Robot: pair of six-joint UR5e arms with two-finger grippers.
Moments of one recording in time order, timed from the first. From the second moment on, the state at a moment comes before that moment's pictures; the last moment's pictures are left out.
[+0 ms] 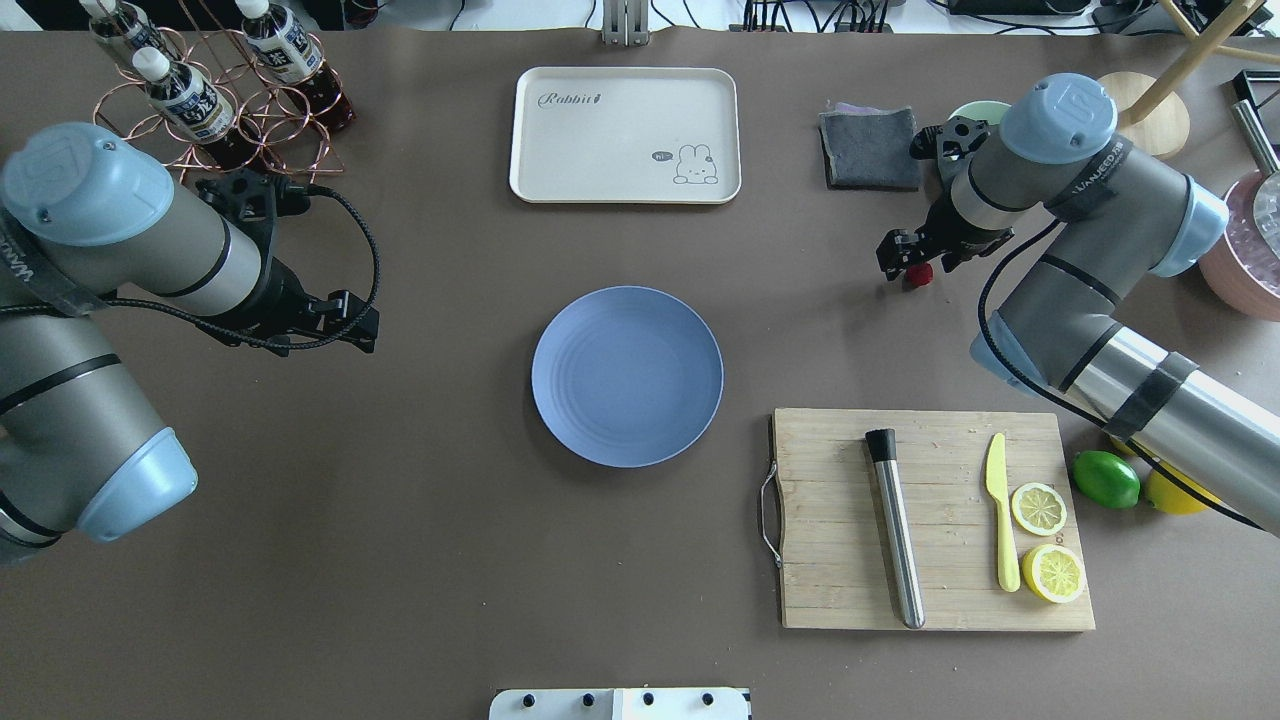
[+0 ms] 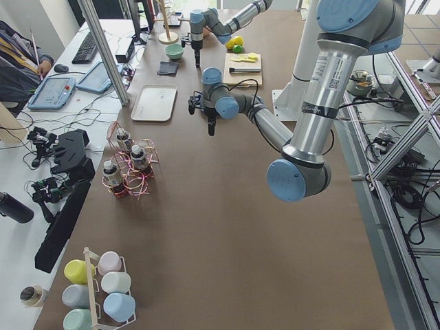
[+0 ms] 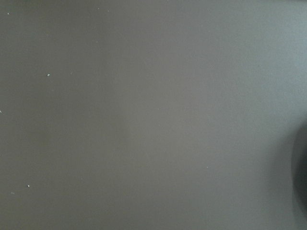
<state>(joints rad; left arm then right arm) -0.76 -1.87 -1.90 -1.72 -2.08 -1.06 0.88 -1.12 1.38 -1.20 2.08 0.75</state>
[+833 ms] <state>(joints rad) -0.78 -1.86 -1.90 -1.72 -2.09 -1.04 0.89 -1.09 1.39 -1.20 2.08 0.76</state>
